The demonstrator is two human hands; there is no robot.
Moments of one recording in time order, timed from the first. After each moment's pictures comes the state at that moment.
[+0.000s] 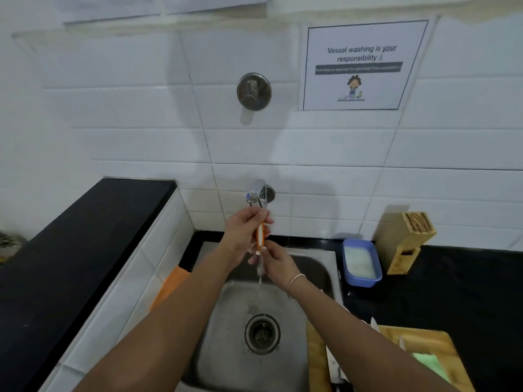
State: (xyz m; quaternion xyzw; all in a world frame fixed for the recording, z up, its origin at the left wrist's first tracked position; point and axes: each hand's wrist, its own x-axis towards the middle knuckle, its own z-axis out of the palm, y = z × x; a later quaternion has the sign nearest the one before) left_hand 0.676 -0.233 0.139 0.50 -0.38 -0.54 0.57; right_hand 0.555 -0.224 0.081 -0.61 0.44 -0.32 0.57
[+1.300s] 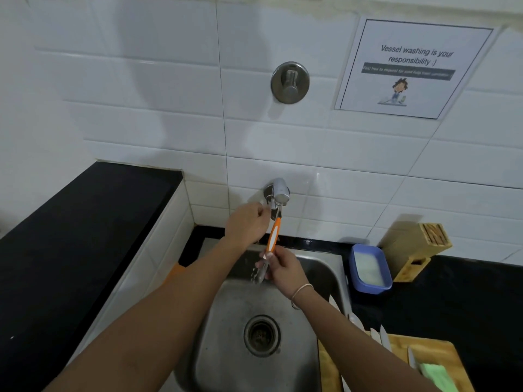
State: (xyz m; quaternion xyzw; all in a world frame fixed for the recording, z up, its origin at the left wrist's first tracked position) left_hand 0.723 -0.282 0.123 0.72 -0.61 -0.18 0.28; right_hand 0.587 -0.230 0.056 -0.58 0.50 -0.33 0.55
